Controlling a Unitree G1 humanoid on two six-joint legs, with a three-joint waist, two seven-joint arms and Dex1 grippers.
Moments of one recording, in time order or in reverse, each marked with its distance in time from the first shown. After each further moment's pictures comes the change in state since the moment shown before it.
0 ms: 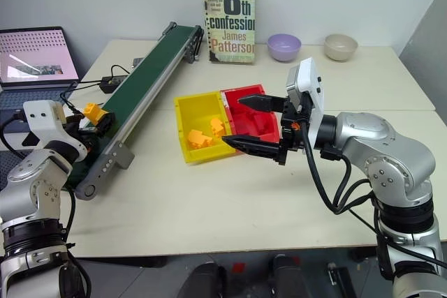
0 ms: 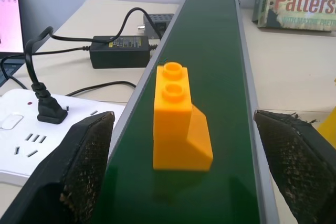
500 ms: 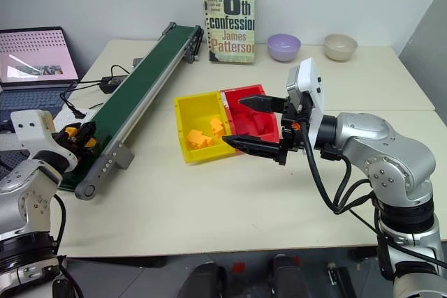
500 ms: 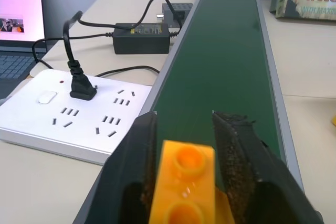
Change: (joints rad) left arm 0.096 0.008 0.056 -0.103 -0.035 0.059 0.035; right arm 0.001 -0.002 0.000 0.003 0.010 0.005 -0.009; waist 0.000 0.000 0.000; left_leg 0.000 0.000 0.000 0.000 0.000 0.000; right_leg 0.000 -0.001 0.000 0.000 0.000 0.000
